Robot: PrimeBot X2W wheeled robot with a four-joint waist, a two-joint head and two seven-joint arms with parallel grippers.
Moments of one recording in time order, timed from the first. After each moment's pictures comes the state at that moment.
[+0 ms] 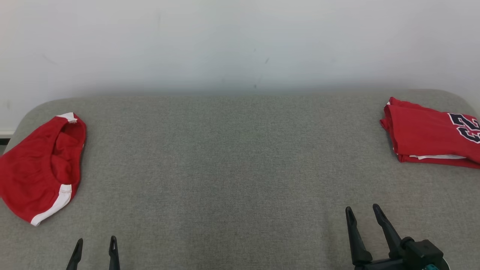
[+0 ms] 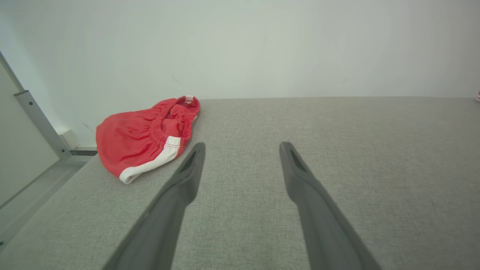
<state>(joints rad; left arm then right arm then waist) 0.11 0.07 0.13 0.13 -0.05 -0.12 -0.26 0.04 -0.13 0.02 0.17 0.20 0.13 -0.26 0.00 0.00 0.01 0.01</state>
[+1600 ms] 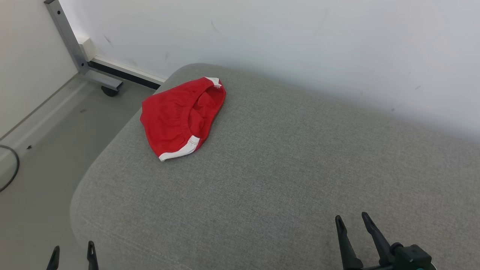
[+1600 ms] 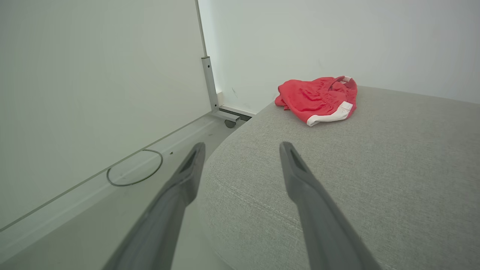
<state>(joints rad) 0.12 0.09 0.18 0.15 -0.07 -0.10 -0.26 0.05 -0.13 0.07 0.21 0.22 0.13 -0.26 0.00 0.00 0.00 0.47</state>
